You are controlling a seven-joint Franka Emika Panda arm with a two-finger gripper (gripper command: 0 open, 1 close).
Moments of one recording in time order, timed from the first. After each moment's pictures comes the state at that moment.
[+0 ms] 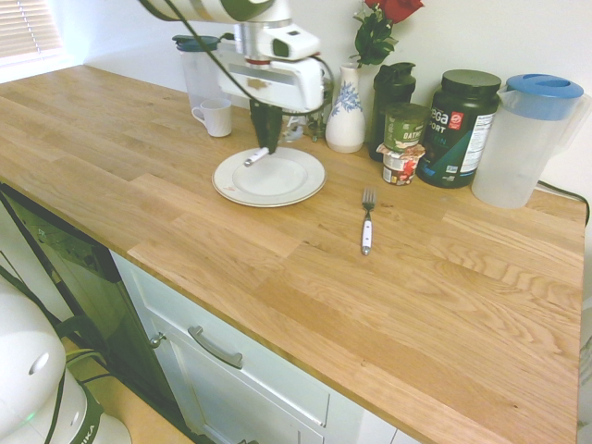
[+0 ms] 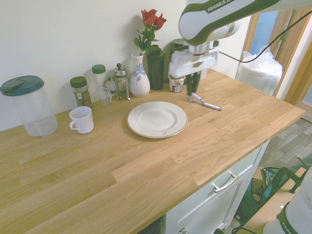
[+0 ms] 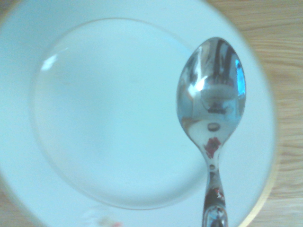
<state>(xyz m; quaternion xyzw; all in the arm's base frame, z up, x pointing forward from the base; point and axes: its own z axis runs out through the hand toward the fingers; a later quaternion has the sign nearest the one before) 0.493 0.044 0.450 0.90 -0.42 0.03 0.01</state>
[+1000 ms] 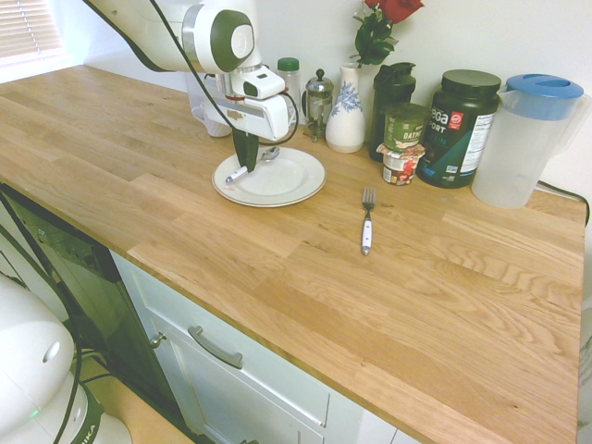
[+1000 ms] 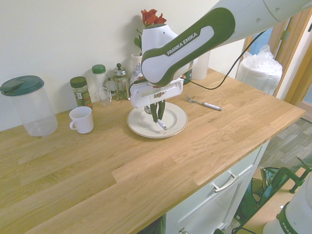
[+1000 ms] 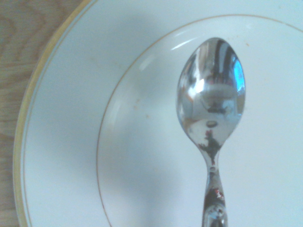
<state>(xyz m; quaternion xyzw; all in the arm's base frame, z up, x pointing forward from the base) 0.542 0.098 0.363 0.90 -0.44 0.02 0.01</state>
